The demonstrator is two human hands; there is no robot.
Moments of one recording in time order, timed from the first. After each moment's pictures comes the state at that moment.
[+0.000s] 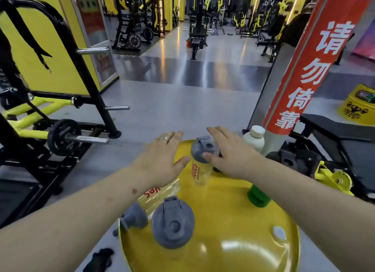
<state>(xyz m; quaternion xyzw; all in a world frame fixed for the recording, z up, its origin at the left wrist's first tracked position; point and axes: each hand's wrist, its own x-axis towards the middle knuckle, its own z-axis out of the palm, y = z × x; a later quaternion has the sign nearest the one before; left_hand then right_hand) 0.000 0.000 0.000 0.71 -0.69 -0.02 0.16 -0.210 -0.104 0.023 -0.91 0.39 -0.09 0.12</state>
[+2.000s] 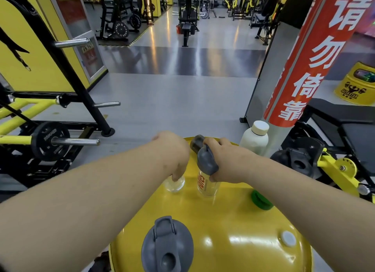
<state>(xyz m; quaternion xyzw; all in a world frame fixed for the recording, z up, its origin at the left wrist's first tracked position) -0.034 -0.115 0.013 0.69 -0.65 -0.06 -0.32 -0.197 -0.147 -0.012 -0.89 0.43 0.08 0.09</state>
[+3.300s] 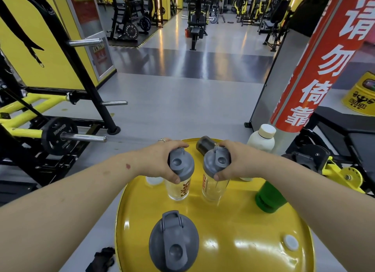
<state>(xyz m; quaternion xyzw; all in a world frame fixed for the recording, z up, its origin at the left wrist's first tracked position) 0.045 -0.057 -0.014 0.66 -0.67 -0.31 0.12 -0.210 -0.153 0.002 -0.86 0.45 0.05 0.25</state>
